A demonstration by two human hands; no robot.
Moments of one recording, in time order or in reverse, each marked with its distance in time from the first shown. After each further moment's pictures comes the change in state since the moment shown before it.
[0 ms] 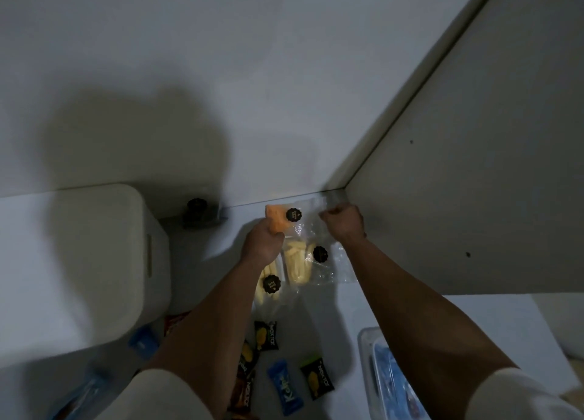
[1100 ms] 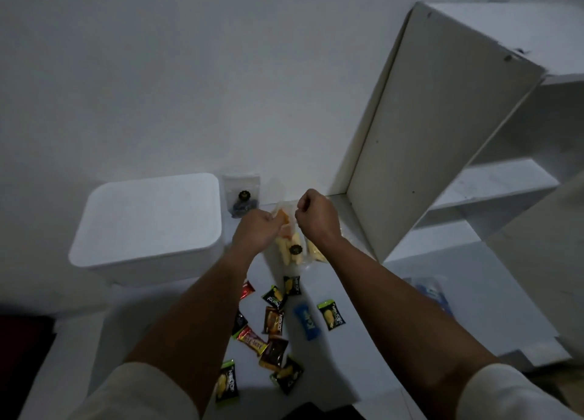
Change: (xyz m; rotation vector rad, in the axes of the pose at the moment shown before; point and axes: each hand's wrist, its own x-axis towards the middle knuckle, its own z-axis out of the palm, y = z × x) left_hand -0.222 -0.014 -0.095 0.012 0.181 0.224; right_hand -0.277 -0.040 -0.012 0.001 0.121 -0.600
